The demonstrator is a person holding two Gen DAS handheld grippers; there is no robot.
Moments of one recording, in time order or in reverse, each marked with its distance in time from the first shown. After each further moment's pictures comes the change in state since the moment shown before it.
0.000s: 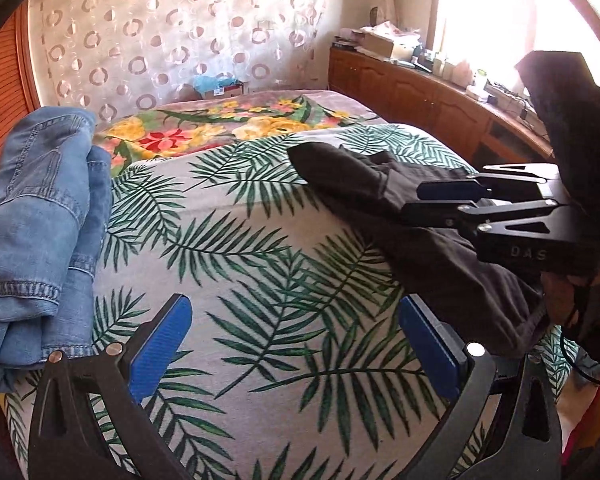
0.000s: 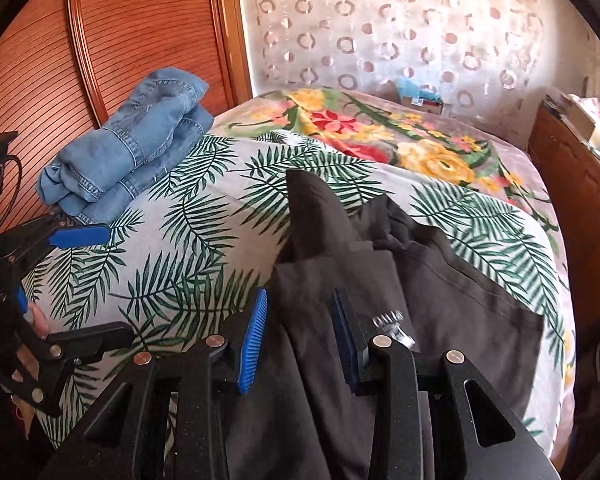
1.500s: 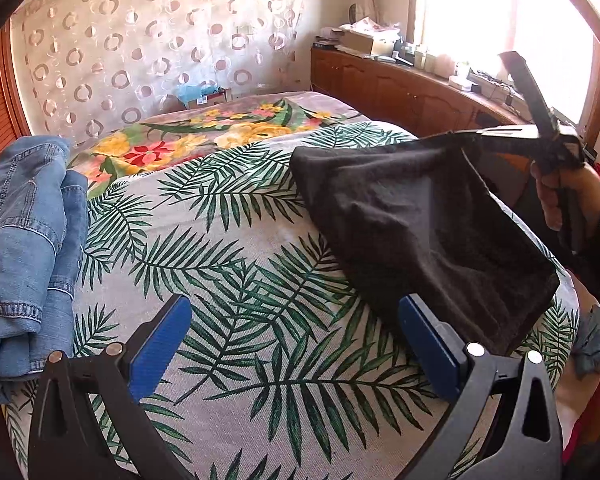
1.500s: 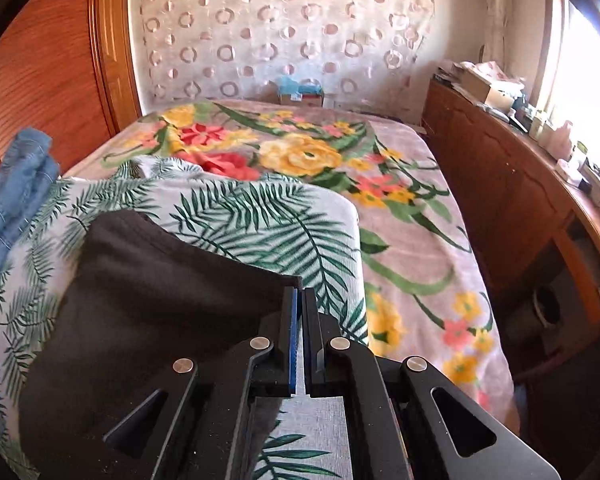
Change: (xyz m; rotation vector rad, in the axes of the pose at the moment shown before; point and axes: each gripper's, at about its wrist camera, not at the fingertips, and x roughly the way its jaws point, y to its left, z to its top) left arm 0.000 -0.038 0.006 0.063 -0.006 -0.016; right arm -0.047 -0.102 -0.007 0.182 -0.018 -0.330
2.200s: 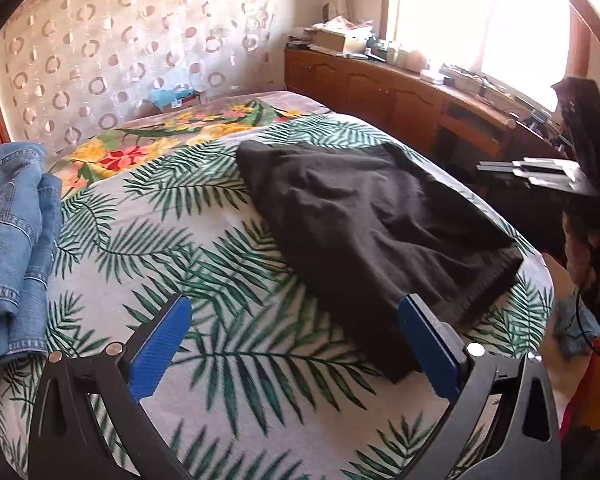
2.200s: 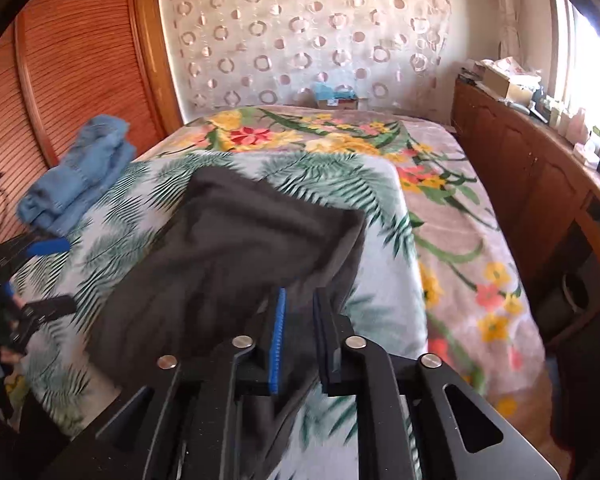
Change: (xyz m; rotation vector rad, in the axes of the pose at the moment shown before) left arm -0.015 -0.040 -0.017 0.045 0.002 -0.074; right arm -0.103 0.022 -0.078 0.023 -0.045 0.165
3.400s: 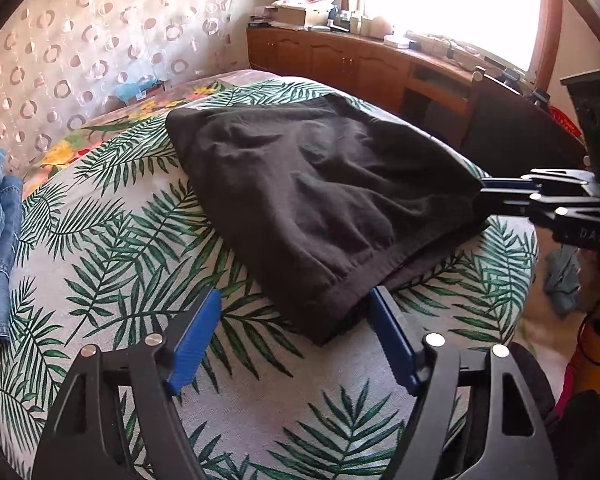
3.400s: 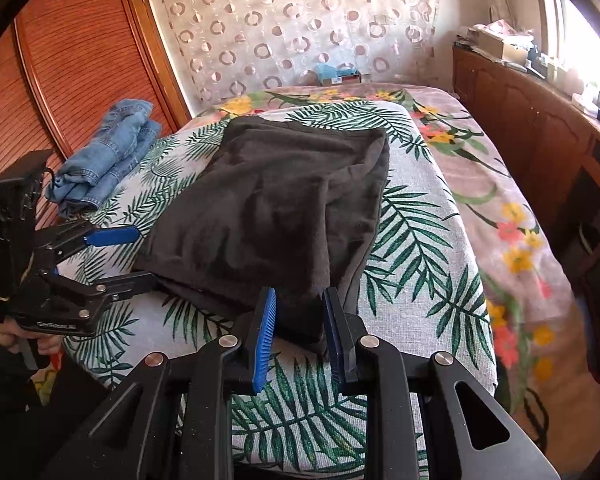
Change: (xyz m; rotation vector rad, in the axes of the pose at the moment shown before) left arm 0.014 -0.045 -0.028 0.099 0.086 -0.050; right arm -0.030 0.013 -0.049 0.100 0.040 0.064
